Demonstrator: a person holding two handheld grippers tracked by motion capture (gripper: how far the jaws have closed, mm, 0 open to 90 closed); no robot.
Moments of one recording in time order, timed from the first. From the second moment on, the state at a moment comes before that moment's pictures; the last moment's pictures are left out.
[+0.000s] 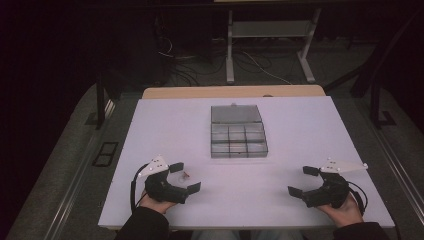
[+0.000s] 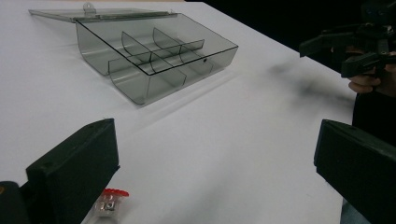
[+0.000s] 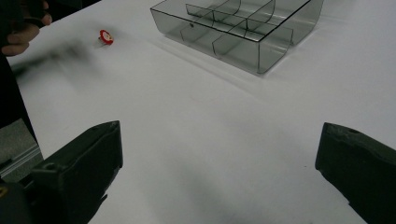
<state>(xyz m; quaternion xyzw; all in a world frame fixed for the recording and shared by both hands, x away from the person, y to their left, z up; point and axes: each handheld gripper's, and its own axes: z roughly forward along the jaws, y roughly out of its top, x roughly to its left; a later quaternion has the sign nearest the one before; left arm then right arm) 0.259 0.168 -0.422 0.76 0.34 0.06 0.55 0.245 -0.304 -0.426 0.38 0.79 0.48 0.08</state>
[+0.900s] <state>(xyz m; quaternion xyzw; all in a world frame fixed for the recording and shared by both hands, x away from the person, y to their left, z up) 0.283 0.174 -0.420 0.81 0.36 0.06 0.45 0.243 -0.304 -0.425 0.38 0.79 0.48 0.08</state>
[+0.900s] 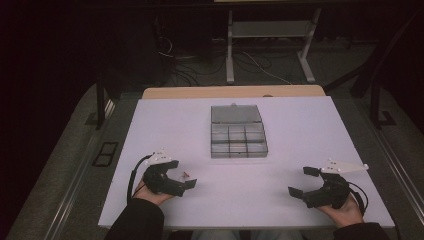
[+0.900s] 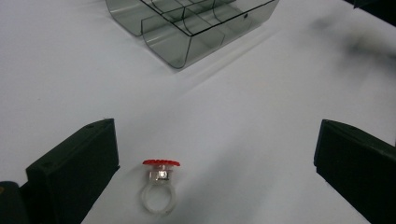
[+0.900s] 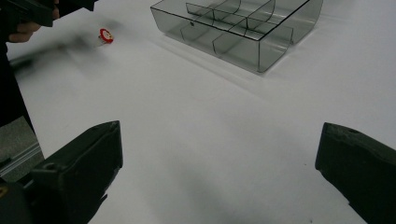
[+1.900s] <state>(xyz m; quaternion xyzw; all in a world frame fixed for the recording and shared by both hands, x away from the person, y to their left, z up) 0.310 0.173 -0.437 0.84 0.38 0.03 0.38 0.243 -0.304 -0.426 0.38 0.79 0.47 0.08</state>
